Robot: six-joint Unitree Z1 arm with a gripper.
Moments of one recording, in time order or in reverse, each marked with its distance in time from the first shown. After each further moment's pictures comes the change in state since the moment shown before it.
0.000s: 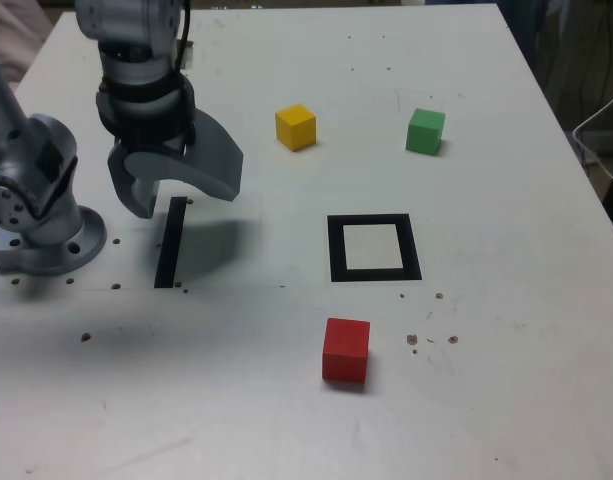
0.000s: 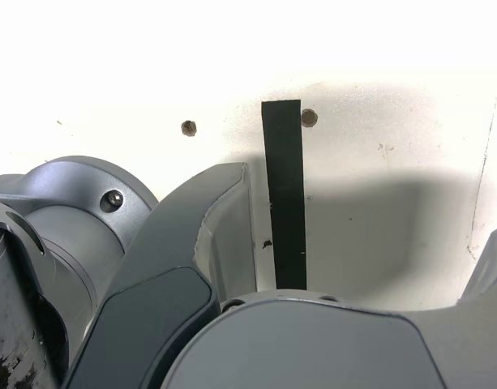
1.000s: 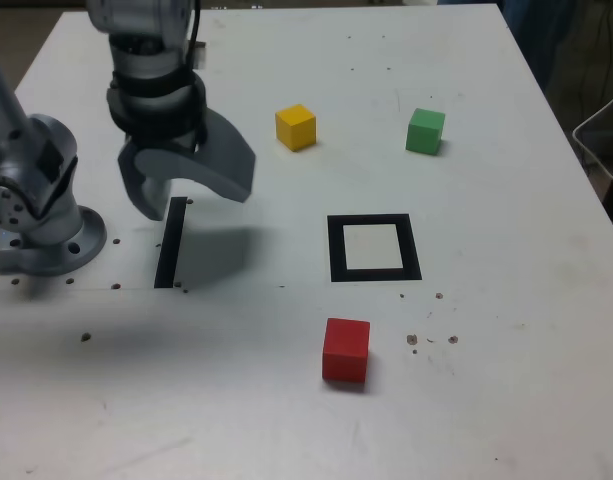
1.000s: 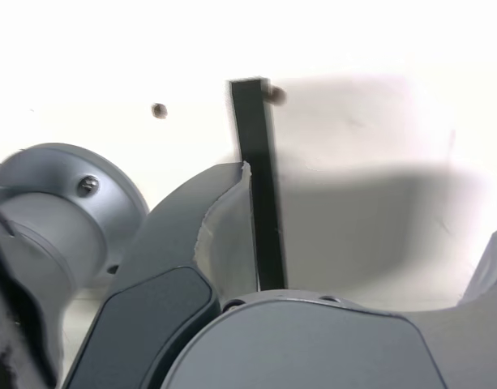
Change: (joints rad) arm -0.013 0.022 -0.074 0.003 -0.052 0.048
